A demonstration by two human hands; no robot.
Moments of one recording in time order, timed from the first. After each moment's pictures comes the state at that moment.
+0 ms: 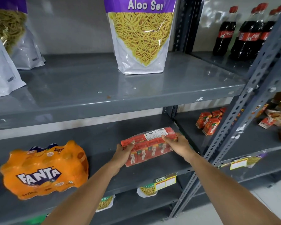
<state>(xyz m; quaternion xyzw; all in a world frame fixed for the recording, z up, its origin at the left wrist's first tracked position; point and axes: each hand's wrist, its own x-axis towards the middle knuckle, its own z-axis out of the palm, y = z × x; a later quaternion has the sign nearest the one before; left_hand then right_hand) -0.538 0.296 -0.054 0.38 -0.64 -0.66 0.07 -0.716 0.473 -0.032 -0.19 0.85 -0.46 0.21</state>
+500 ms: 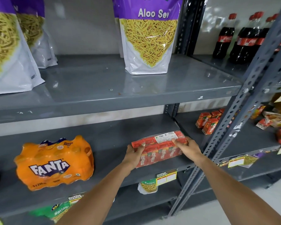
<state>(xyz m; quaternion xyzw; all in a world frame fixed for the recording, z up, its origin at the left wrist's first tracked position) -0.530 0.337 -0.042 0.38 -0.68 -0.63 0.06 -0.701 0.515 -0.025 -0.16 0.85 -0.46 0.21</state>
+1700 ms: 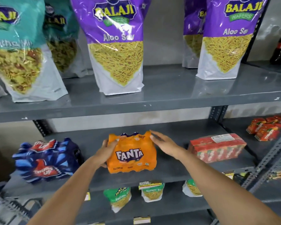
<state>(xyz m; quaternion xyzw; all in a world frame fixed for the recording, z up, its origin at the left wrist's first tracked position) -0.245 0.144 0.028 0.48 -0.67 -0.56 0.05 -0.470 0.293 0.011 -0.41 0.76 -0.39 0.32</state>
